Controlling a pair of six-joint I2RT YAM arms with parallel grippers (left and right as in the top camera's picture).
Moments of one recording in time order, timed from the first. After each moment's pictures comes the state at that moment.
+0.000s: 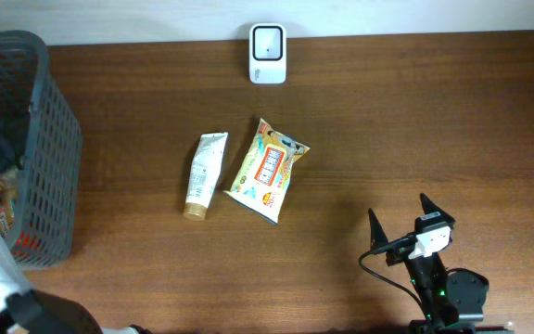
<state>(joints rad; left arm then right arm) 0.64 1.61 1.51 -0.91 -0.20 -0.06 -0.03 0.02 0.01 -0.05 -0.27 -0.07</state>
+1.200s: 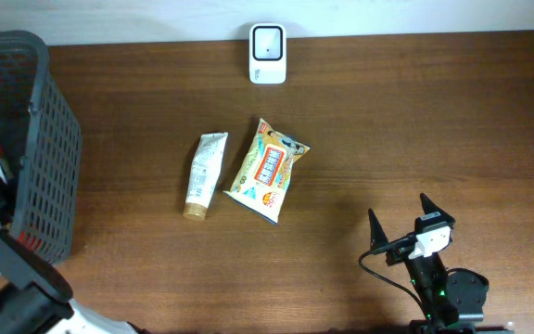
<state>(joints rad) 0.71 1.87 1.39 -0.79 -0.19 0.15 -0.03 0.02 0.01 -0.05 -0.27 -0.07</state>
